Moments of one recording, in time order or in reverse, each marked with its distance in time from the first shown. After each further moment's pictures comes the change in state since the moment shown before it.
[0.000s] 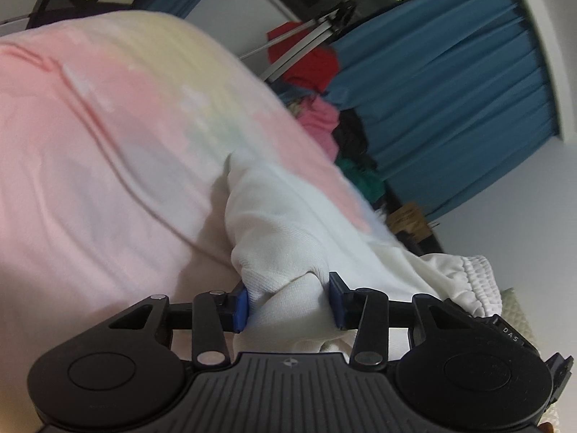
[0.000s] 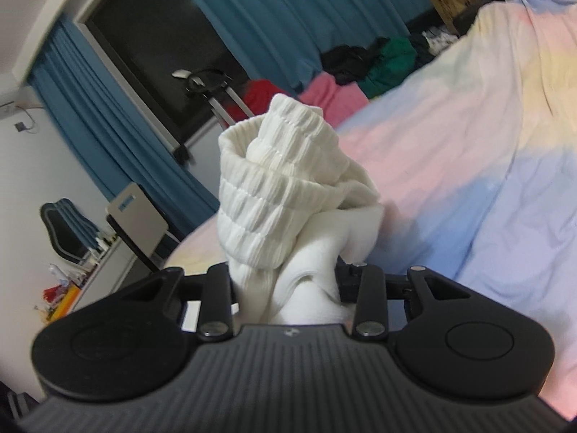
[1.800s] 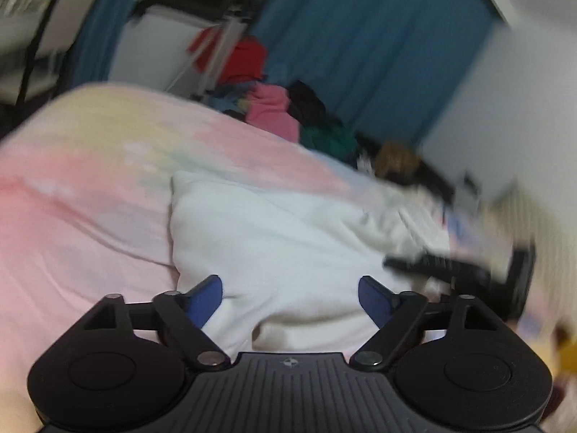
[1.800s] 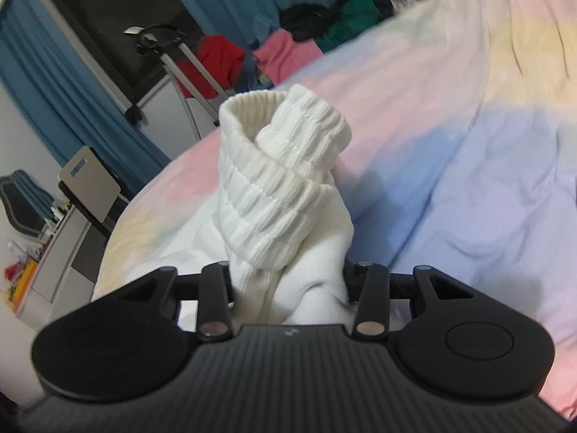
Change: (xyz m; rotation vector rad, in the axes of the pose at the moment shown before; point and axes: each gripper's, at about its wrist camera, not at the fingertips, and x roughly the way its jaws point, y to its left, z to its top) left arm -0.022 -0.040 -0.010 0.331 0.048 0.047; right arm 0.025 -0.016 -0.021 -0.019 0.146 -0.169
